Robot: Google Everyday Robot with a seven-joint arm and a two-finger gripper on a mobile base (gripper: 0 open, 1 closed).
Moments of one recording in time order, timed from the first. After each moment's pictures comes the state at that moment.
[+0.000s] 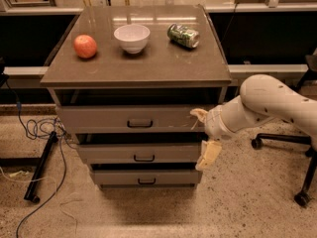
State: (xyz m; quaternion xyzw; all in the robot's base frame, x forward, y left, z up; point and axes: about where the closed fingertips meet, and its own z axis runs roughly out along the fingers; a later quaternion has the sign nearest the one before) arm 0.530 -0.115 0.684 -0.68 0.67 0.13 0.27
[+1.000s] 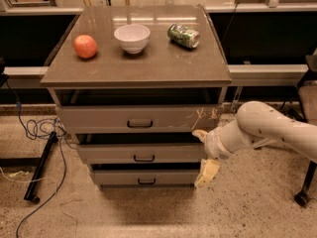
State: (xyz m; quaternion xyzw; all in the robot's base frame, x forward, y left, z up) arm 0.513 -0.127 0.605 -0.65 0.70 0.18 0.24
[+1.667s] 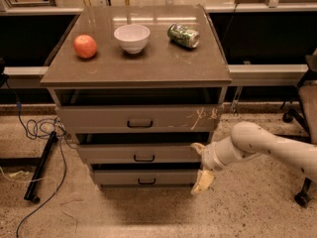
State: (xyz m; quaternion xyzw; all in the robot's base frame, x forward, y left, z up) arm 0.526 -0.130 0.514 -0.63 0.71 0.20 0.25
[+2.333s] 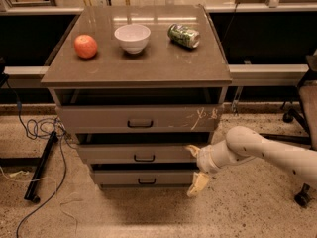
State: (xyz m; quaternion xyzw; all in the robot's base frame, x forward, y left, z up) arm 0.531 -0.114 0.489 -0.65 0.68 0.21 0.27
